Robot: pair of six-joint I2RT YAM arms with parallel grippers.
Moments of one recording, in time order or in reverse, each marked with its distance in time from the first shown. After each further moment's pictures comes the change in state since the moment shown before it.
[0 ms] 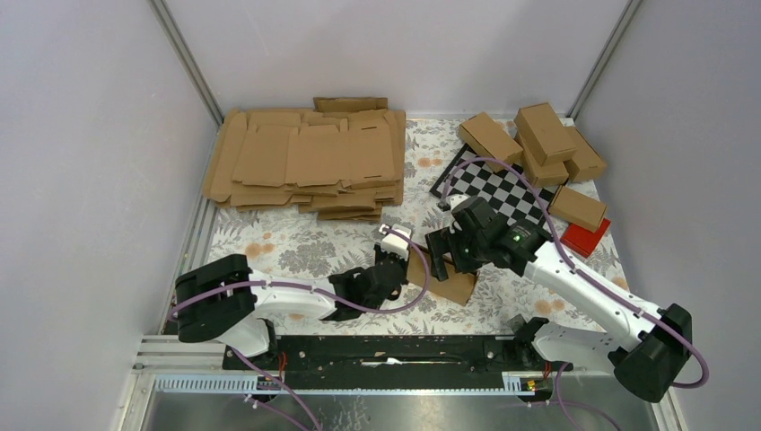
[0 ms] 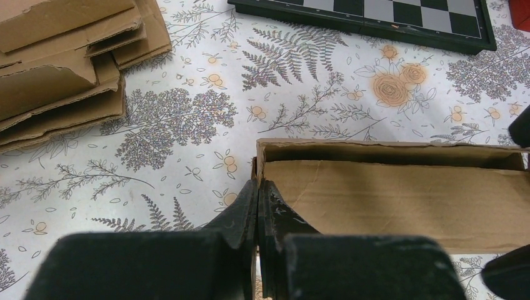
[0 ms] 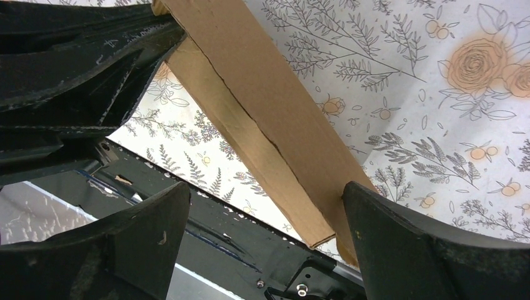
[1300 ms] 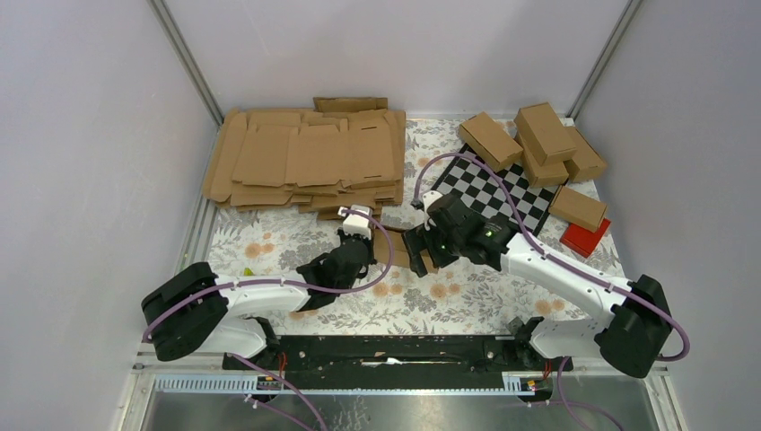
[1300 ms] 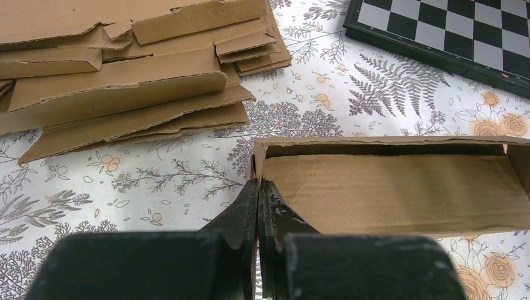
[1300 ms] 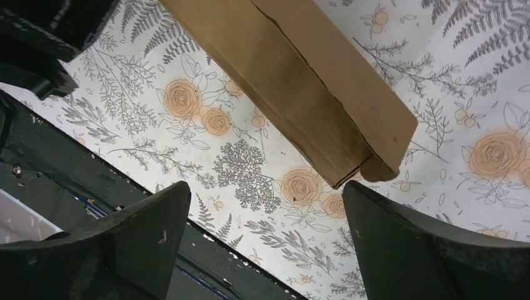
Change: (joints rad) left arm 0.241 -0.177 -0.146 -0.003 0.066 0.009; right arm 0.083 0.151 -0.005 0.219 0.018 -0.048
